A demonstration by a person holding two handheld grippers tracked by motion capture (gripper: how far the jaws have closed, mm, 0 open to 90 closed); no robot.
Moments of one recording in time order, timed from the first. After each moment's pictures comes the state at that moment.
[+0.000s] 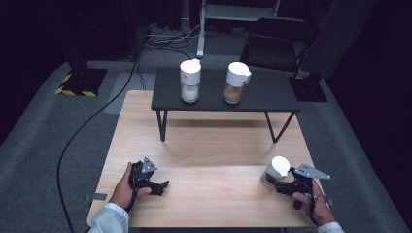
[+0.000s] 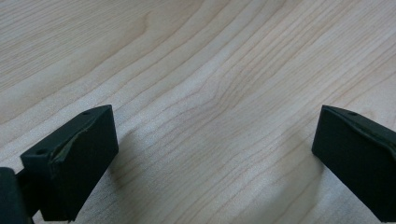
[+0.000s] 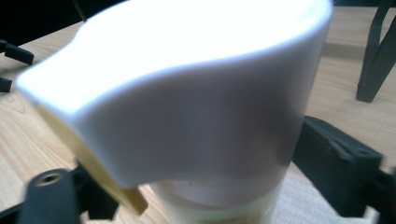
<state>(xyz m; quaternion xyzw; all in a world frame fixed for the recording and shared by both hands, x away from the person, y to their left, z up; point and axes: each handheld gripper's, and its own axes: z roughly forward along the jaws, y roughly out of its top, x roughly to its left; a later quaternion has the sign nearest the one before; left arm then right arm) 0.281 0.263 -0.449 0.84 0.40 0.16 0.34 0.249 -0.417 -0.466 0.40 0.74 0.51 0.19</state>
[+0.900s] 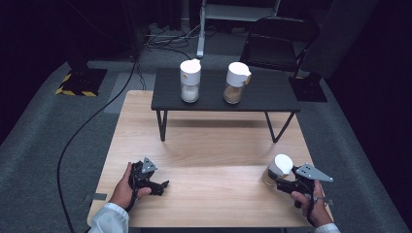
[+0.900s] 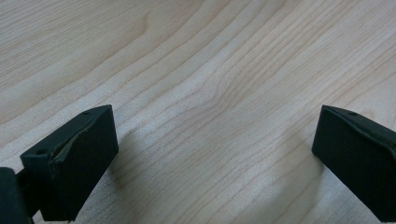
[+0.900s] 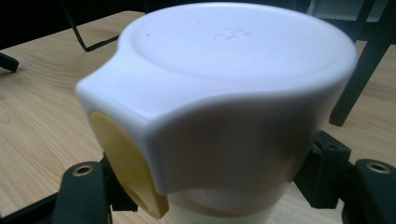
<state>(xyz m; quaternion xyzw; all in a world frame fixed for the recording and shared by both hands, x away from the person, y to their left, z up) 0.281 0.263 -0.449 0.84 0.40 0.16 0.34 0.233 -0.405 -0.454 0.39 0.73 0.51 0.24</state>
